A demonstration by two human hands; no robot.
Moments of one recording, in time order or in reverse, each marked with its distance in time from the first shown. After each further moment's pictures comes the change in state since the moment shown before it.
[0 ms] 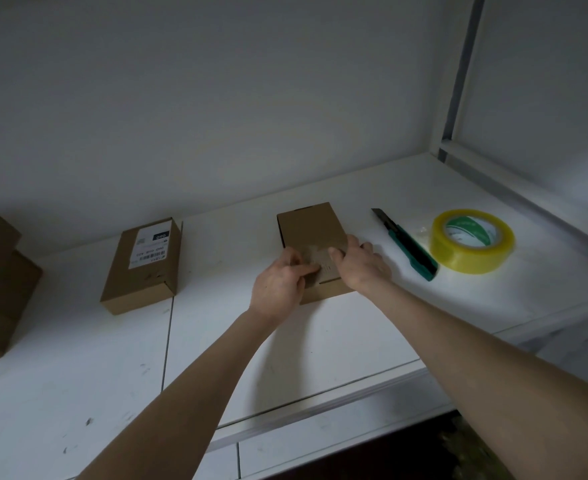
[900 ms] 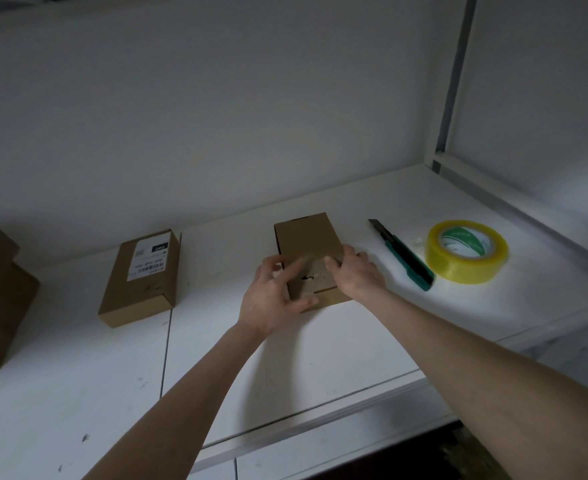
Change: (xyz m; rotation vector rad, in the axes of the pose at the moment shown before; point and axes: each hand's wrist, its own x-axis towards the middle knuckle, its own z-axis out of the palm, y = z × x) left_hand -0.006 -0.015 -0.005 -0.141 0.002 -0.060; right_hand 0.002 -0.004 -0.002 0.084 0.001 0.004
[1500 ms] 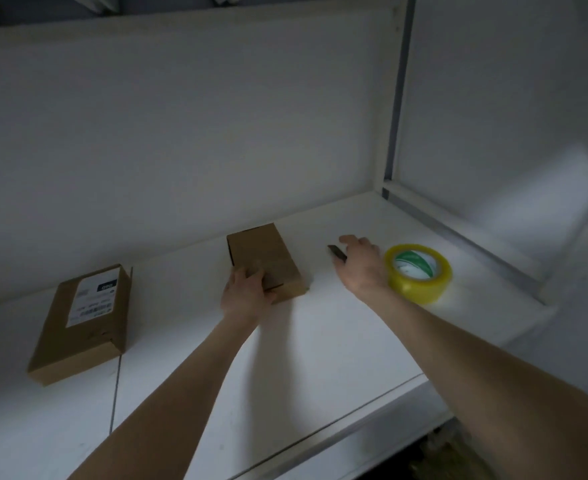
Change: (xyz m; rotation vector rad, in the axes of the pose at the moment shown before) left_hand 0.075 0.014 0.013 0.206 -0.144 -0.250; right_hand 0.019 0.029 -0.070 -0.079 0.322 -0.088
